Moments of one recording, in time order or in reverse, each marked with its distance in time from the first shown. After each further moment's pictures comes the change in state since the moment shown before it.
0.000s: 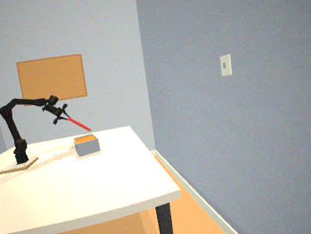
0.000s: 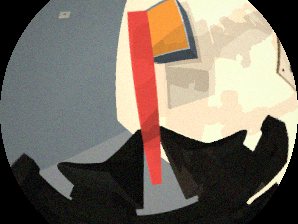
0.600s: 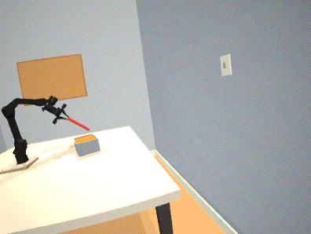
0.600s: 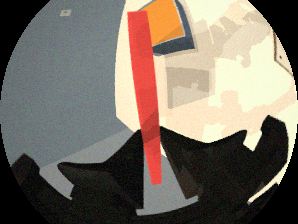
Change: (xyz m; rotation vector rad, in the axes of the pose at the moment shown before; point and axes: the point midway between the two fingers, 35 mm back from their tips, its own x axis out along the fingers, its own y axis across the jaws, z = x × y) arm -0.004 -0.003 -0.035 0.002 0.002 0.000
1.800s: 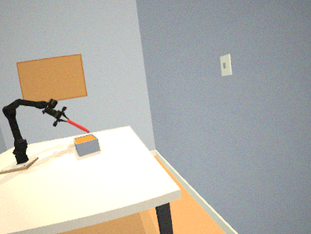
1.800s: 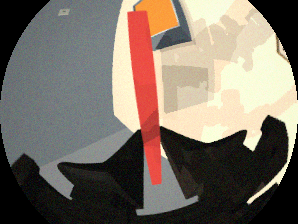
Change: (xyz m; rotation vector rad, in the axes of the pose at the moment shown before) arm 0.013 -0.018 -0.017 0.003 0.006 0.006
